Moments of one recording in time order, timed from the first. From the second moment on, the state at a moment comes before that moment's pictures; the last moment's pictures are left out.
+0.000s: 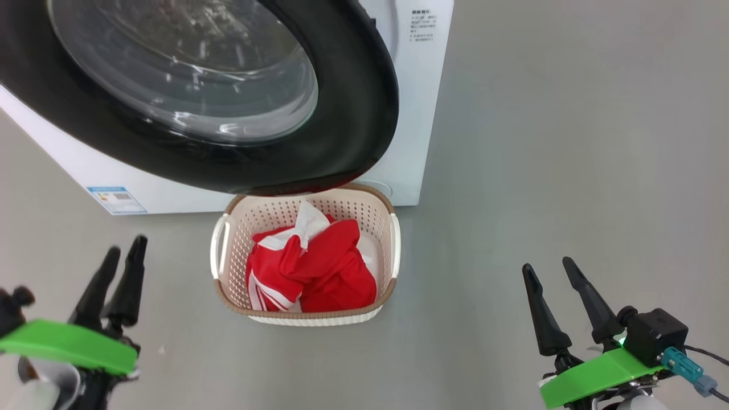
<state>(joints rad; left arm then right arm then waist) -0.36 0.52 -0.37 0.36 -1.26 -0.12 -0.25 -0.04 -0.05 0.08 0.20 0.37 0.13 -0.26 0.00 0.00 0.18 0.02</state>
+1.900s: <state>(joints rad) 0.07 0.16 0.14 0.26 -0.25 -0.12 -0.25 0.10 -0.06 0.03 0.19 0.37 0.13 -0.26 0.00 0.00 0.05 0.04</state>
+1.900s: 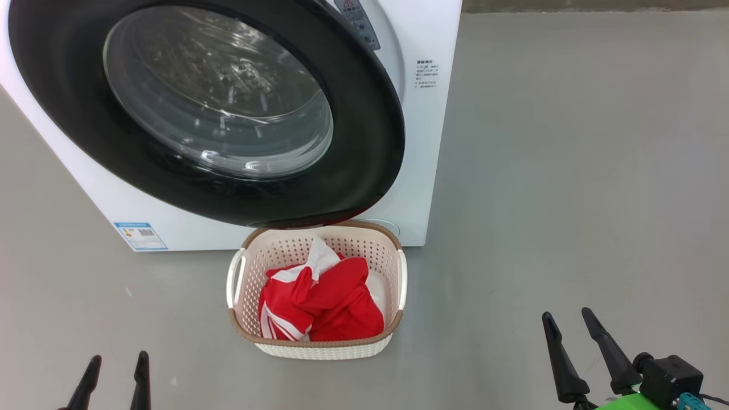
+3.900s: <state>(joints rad) -0.19 0.04 -0.08 0.24 -0.32 -0.12 -0.25 -0.67 -0.10 0.04 0.49 0.37 0.13 -0.26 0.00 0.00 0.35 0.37</state>
